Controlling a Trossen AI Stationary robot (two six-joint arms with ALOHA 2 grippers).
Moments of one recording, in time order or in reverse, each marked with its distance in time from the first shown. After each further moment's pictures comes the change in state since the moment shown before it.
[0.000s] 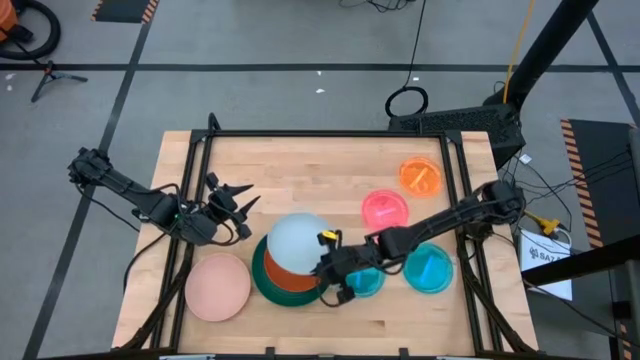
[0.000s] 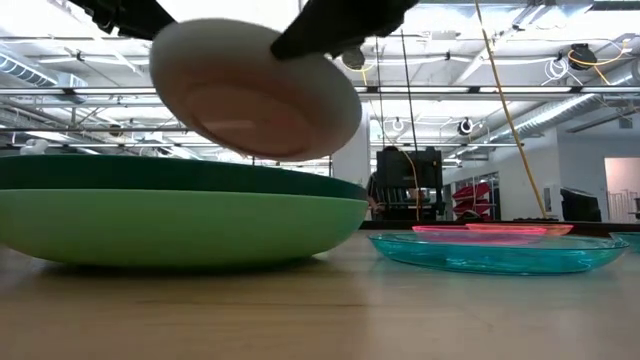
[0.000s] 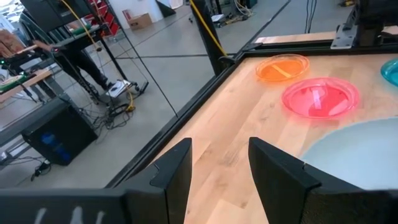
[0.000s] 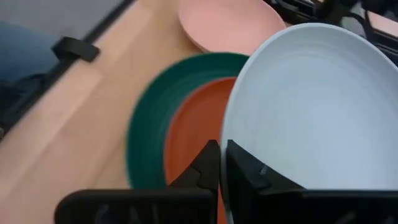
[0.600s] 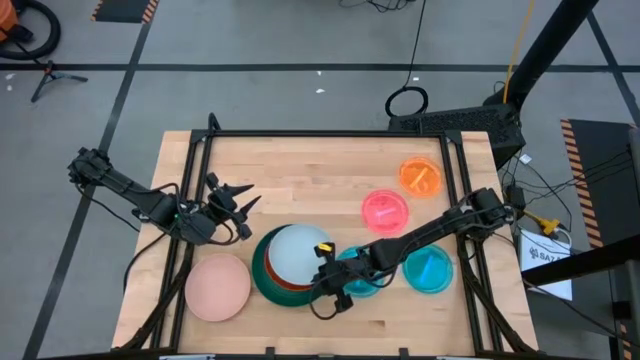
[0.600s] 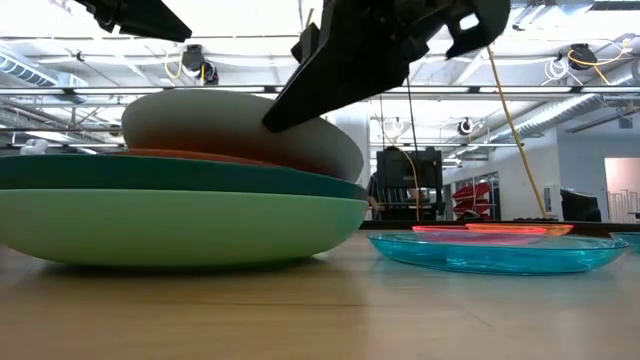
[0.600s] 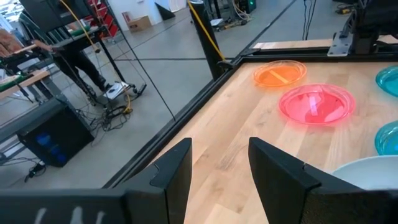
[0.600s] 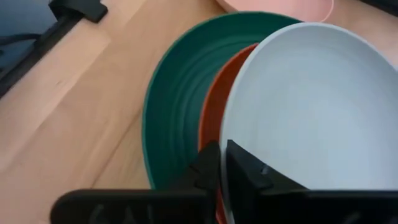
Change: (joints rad) left arm 0.000 0.000 0.000 0.034 0.000 0.011; right arm 0.035 0.124 0.000 0.042 -0.001 0.017
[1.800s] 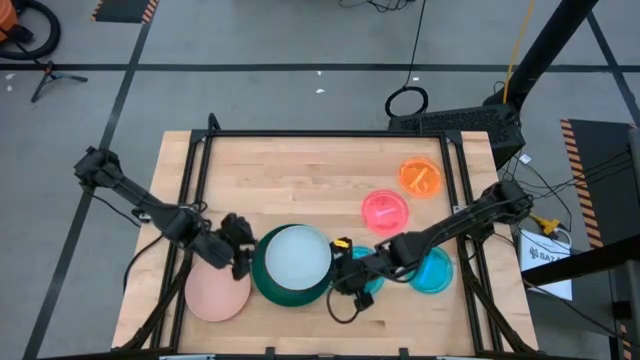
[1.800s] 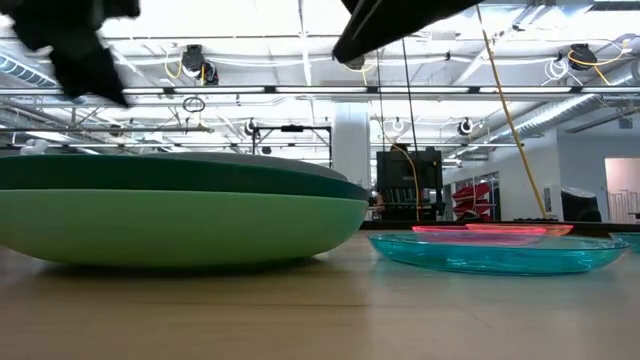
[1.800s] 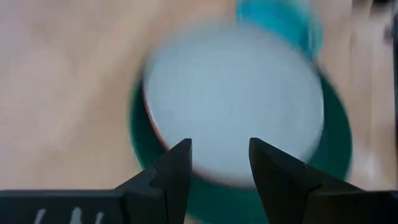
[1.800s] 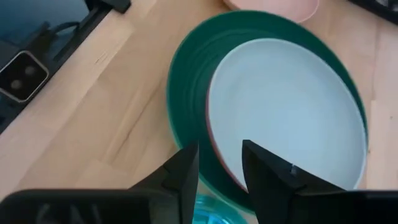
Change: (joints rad) left arm -0.072 0.178 0.000 -0.202 0.679 -0.648; right arm 0.047 -0.191 -0.001 -0.270 0.035 0.003
